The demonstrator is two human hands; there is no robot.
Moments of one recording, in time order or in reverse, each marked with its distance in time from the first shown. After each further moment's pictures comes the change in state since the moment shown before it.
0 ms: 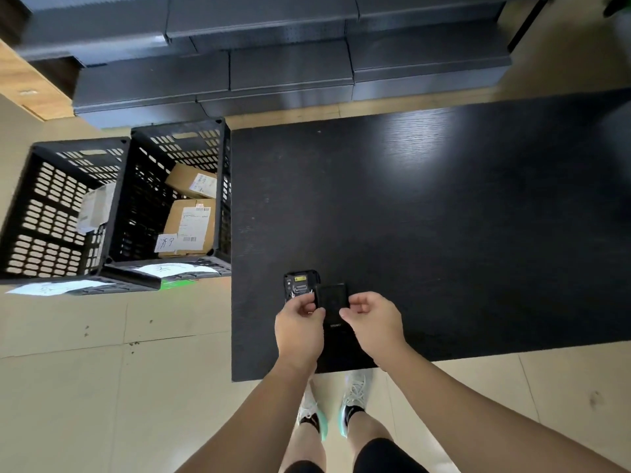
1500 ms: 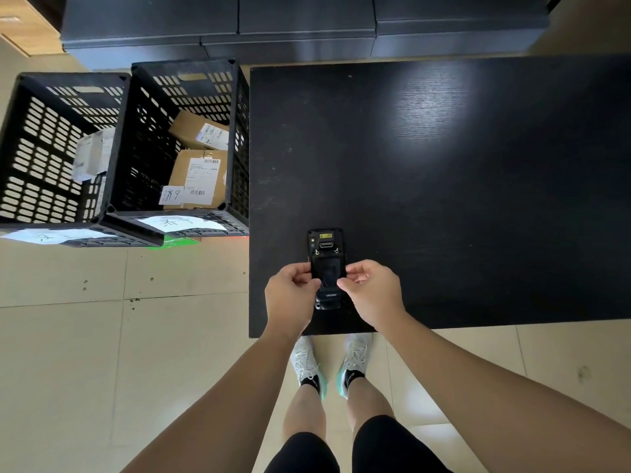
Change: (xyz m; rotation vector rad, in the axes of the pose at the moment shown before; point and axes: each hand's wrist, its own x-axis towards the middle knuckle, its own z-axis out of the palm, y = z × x) left_hand 0.035 -0.047 -0.051 0.084 -0.068 0.089; right_hand -0.003 0.009 0.055 -0.113 -0.040 -0.094
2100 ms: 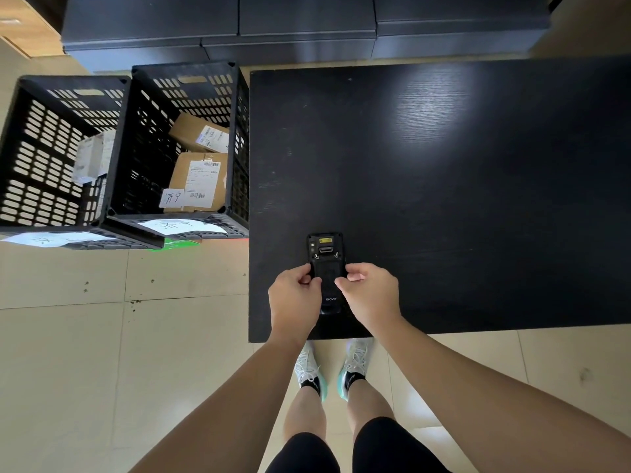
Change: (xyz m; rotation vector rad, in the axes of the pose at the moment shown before) left_hand 0.001 0.007 0.008 0.225 0.059 0.123; right_hand 0.000 -0.010 0.006 -0.047 0.078 0.017
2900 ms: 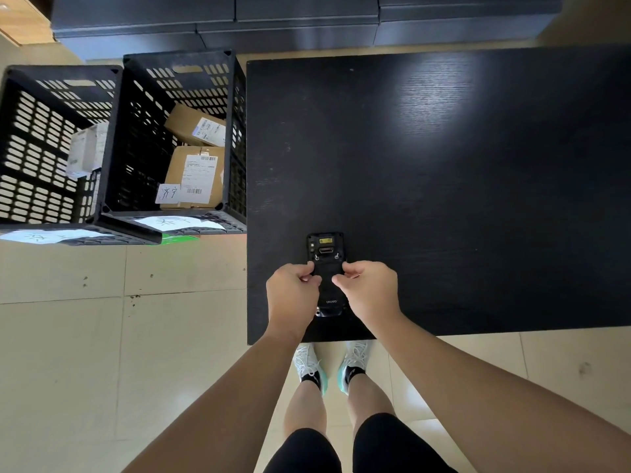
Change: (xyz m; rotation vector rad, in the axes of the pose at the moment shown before) left_hand 0.018 -0.002 0.002 -0.011 -0.020 -0.036; right_hand 0.016 0.000 0.006 -0.040 -0.017 -0.040
